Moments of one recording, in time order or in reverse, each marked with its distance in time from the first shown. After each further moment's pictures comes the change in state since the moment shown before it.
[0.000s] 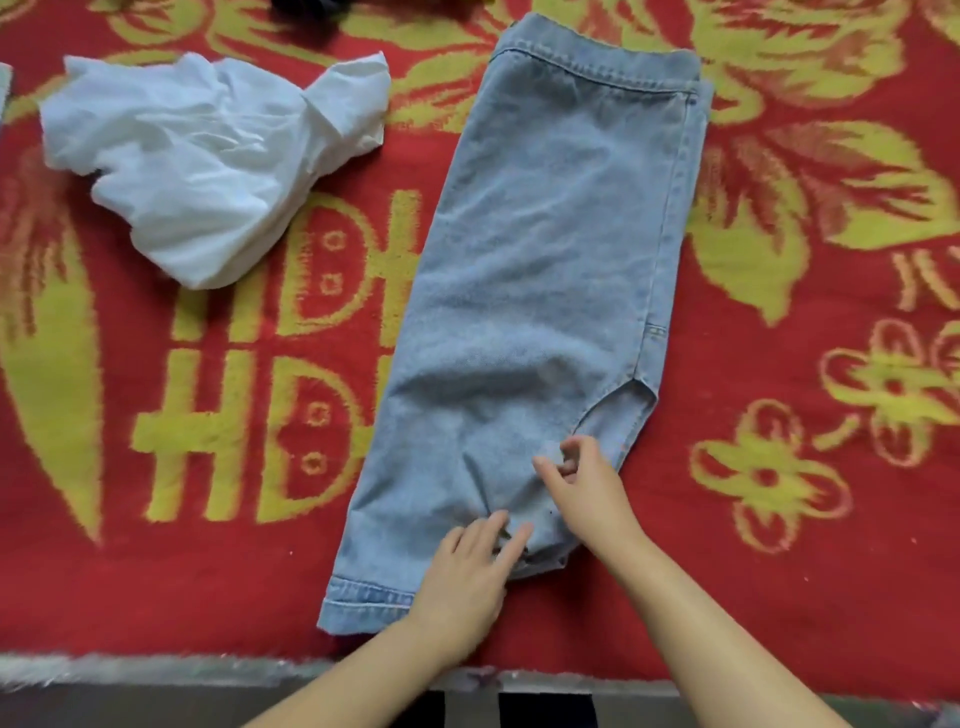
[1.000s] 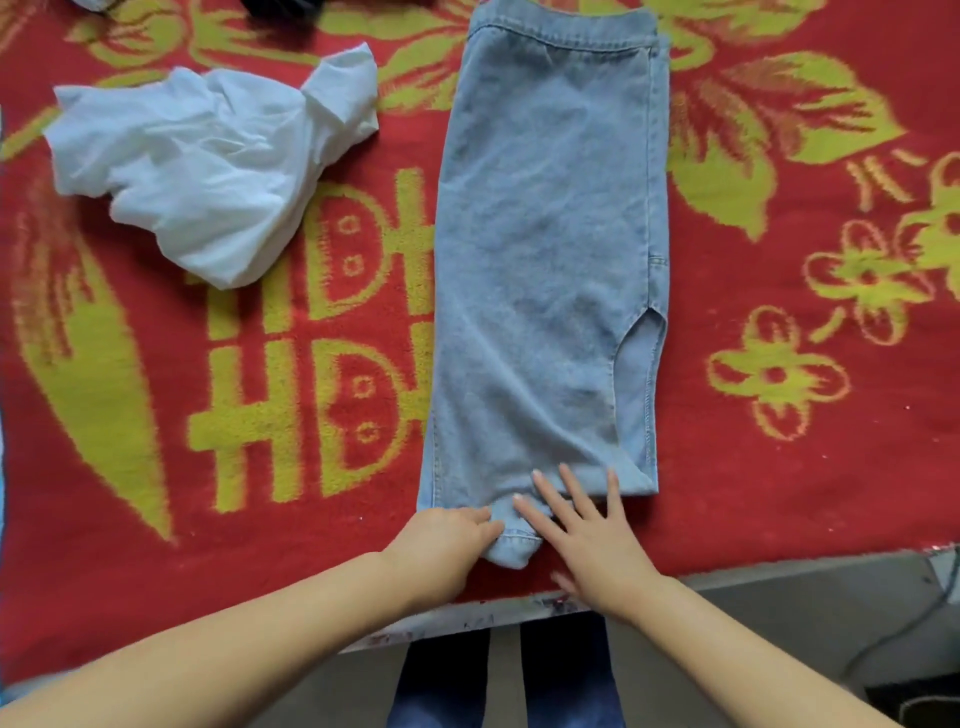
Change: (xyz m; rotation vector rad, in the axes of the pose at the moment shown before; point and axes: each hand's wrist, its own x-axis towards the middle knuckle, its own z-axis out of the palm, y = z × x) left_hand -0.050 -0.059 -0.091 0.111 -0.445 0.224; right_hand -0.110 0.044 0.078 -1.045 -0.185 -0.544
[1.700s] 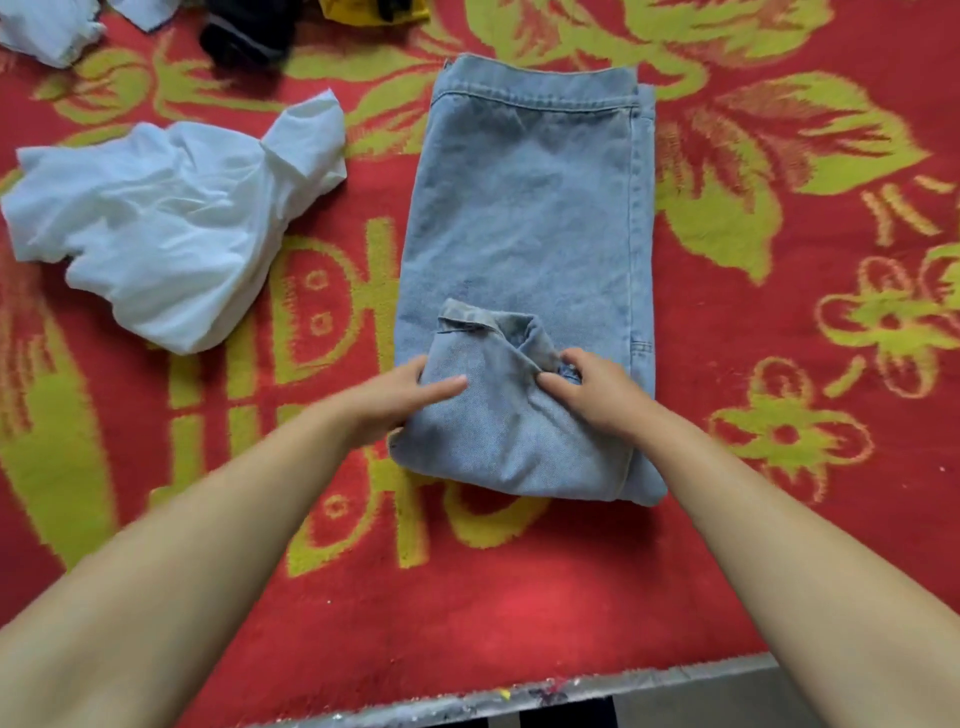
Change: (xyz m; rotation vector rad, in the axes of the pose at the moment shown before) left_hand 0.116 -0.116 -0.116 -1.281 0.100 -0.384; right_hand 0.135 0.143 -0.123 0.858 0.182 0.351
